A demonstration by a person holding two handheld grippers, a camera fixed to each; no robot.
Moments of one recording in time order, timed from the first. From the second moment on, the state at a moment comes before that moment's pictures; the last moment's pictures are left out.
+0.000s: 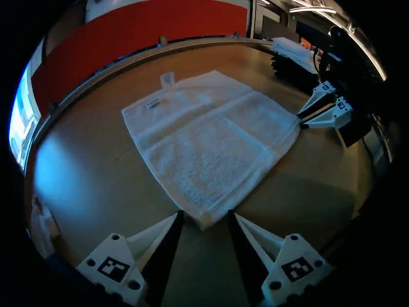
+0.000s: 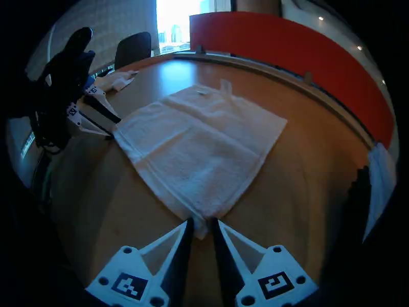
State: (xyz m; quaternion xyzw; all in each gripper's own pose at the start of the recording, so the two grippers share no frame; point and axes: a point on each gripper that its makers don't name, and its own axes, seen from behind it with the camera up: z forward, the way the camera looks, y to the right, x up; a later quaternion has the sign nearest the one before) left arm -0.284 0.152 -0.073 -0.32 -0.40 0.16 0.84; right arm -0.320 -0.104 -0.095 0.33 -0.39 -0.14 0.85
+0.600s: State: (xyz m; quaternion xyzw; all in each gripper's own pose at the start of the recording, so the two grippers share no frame) left arm -0.283 0.153 -0.071 -0.31 -0.41 0.16 0.84; right arm -0.318 -0.109 -0.097 0.33 -0.40 -0.13 0.84
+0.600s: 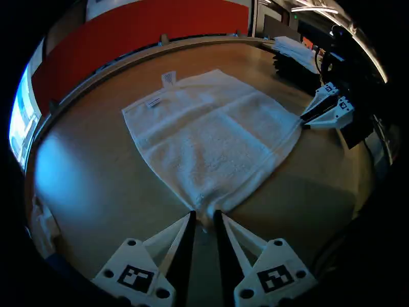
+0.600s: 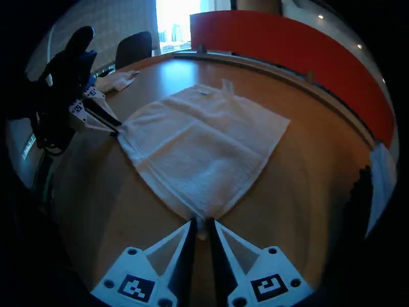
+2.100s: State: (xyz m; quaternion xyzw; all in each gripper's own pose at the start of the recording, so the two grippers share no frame) left arm -0.227 0.153 -0.079 -0.29 -0.41 0.10 0.86; right arm -0.248 -0.118 -0.089 0.33 -0.35 -0.12 0.87
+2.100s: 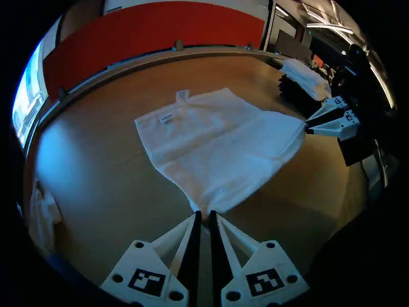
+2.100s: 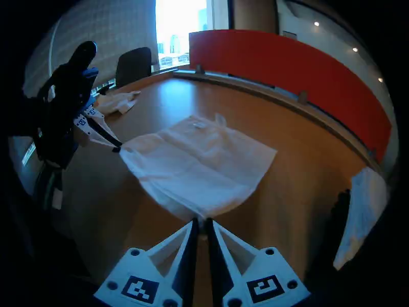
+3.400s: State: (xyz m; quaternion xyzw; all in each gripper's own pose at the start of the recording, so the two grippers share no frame) left arm -0.158 0.154 -0.105 -0.29 -0.41 0.06 0.86; right arm -0.194 -0.112 -0.117 0.35 -0.36 -0.12 0.86
